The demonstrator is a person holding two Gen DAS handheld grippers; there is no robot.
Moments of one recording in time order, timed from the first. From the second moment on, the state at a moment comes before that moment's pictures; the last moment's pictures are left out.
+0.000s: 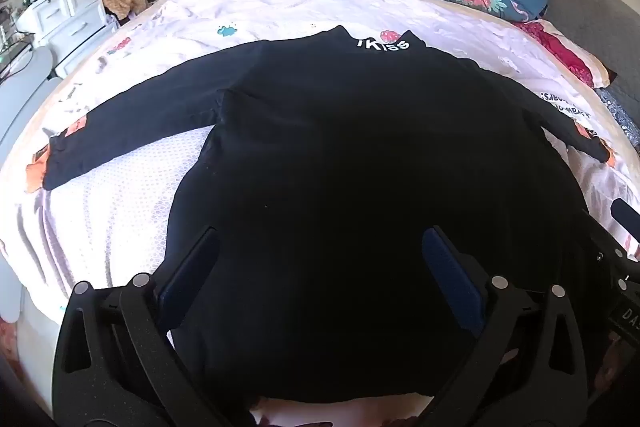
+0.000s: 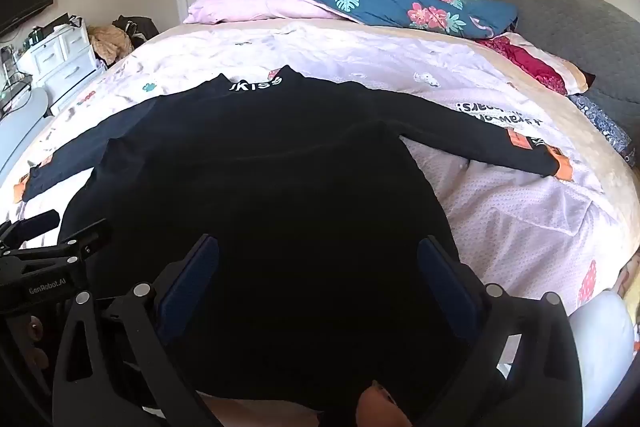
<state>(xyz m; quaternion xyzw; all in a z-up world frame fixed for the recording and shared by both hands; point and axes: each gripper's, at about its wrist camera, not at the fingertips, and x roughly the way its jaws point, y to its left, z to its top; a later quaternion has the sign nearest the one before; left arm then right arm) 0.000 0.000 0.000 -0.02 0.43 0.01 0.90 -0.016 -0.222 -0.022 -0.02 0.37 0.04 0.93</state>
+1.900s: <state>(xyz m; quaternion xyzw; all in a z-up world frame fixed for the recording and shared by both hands) -0.004 0.005 0.003 -0.02 0.43 0.01 0.90 -0.019 -0.224 -0.022 -0.01 0.37 0.03 0.93</state>
